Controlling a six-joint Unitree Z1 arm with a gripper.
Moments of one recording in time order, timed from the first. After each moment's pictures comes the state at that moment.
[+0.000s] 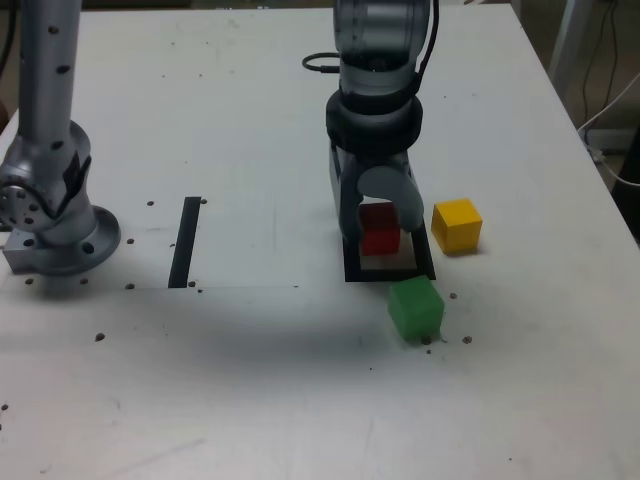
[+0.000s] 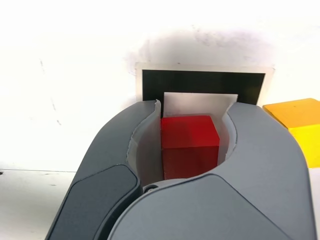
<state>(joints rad) -0.08 1.94 -1.31 0.94 0.10 -0.20</state>
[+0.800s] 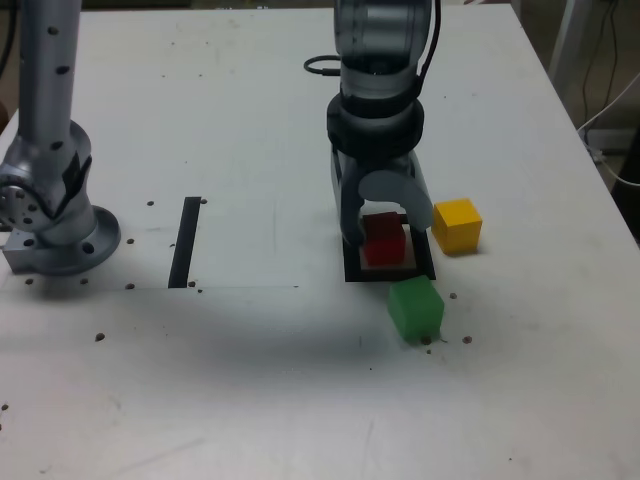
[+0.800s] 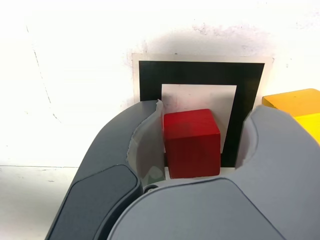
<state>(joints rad) -0.10 1.95 -1.31 0.94 0.10 -0.20</state>
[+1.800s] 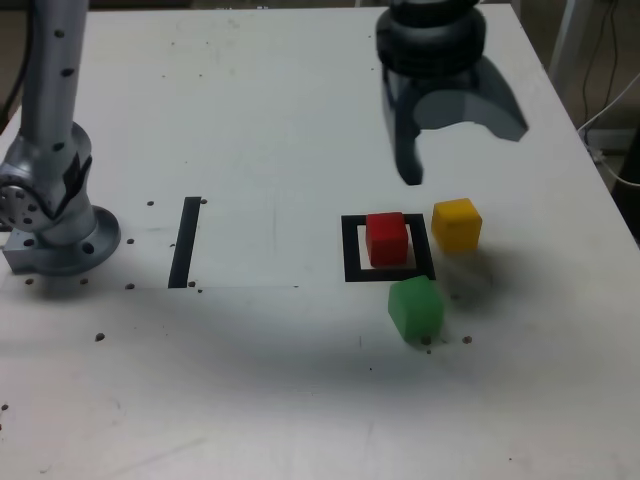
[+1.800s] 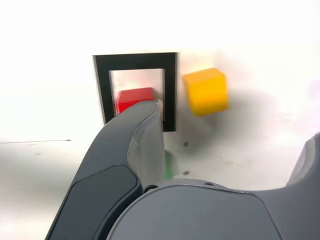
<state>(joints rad) -0.10 2.00 -1.75 1.25 0.13 -0.17</state>
